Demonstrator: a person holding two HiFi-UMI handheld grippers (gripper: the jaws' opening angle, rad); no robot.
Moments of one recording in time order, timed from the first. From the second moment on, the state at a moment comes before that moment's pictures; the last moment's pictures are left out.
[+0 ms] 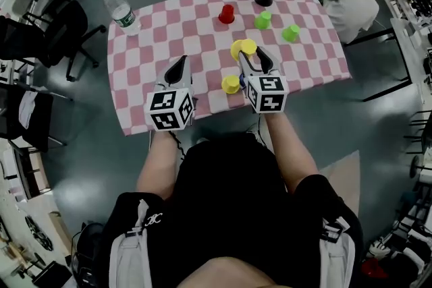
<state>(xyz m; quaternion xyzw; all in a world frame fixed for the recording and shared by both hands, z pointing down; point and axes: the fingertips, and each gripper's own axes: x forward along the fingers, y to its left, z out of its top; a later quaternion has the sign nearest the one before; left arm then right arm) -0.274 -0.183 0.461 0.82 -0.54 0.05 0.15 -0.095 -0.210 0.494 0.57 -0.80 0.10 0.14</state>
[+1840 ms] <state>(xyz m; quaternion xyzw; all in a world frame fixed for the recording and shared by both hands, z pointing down) -0.182 -0.178 0.483 0.83 -0.52 0.12 0.15 0.032 -0.174 0.685 0.61 -0.74 0.18 0.22</state>
